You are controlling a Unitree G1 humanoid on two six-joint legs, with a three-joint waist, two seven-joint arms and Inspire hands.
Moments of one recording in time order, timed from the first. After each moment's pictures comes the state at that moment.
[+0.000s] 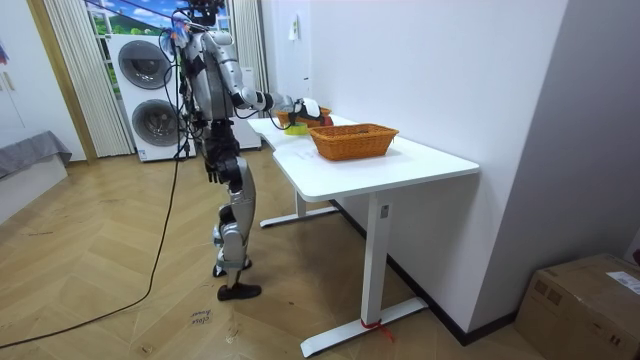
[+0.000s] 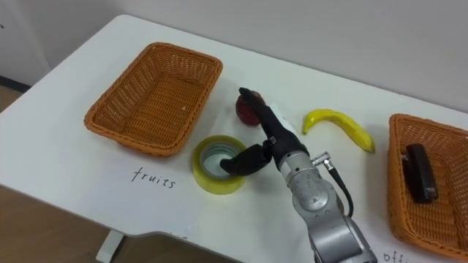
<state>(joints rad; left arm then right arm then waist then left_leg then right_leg) 0.25 0.18 0.10 0.97 0.28 0.17 0.24 -0.12 -0.26 0.27 0.11 -0.23 0.13 0.05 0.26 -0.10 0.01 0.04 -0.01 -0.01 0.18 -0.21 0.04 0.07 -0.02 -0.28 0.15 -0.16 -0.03</state>
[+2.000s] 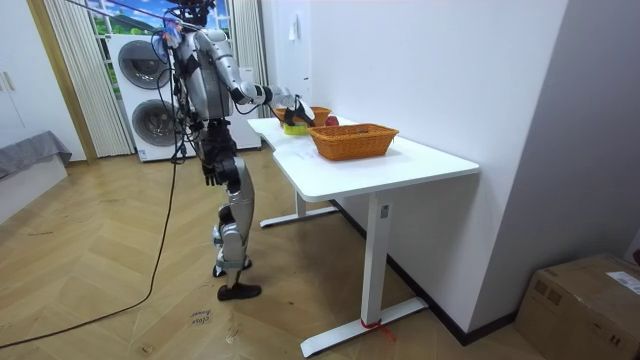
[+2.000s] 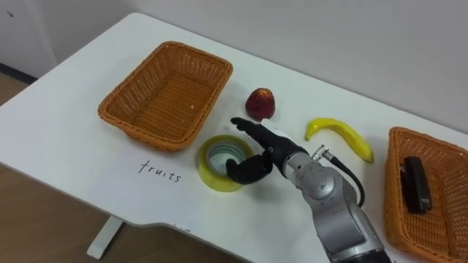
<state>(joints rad) 0.23 0.19 0.19 0.92 0.30 0.25 0.21 -0.17 -0.29 0.24 0.10 -0.37 0.28 0.41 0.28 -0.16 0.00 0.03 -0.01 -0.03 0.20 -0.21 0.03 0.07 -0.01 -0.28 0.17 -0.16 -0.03</state>
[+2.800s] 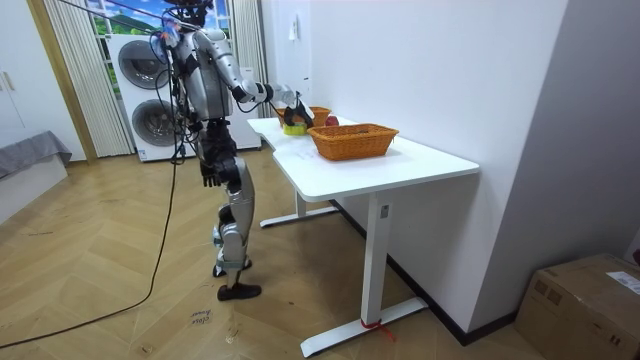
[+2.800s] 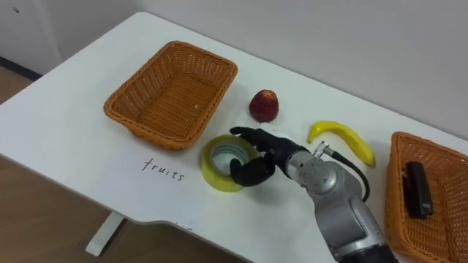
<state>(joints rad) 0.23 0.20 0.19 0.92 0.30 0.28 0.21 -0.20 -0.31 0.23 0.10 -0.47 0.33 0.52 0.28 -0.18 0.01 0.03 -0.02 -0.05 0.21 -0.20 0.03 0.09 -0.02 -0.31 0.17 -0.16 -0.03</state>
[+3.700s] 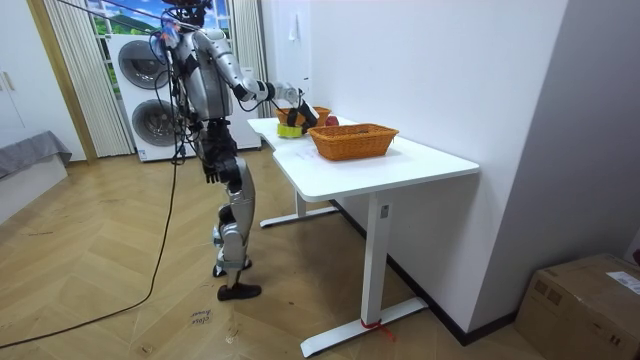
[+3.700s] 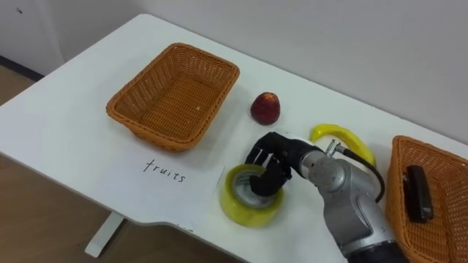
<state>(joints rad) 0.21 0.23 0.23 0.91 0.28 0.23 0.23 -0.20 -0.35 0.22 0.15 -0.58 0.32 0.58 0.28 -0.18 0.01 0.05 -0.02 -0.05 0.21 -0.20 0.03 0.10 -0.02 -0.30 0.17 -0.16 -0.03</state>
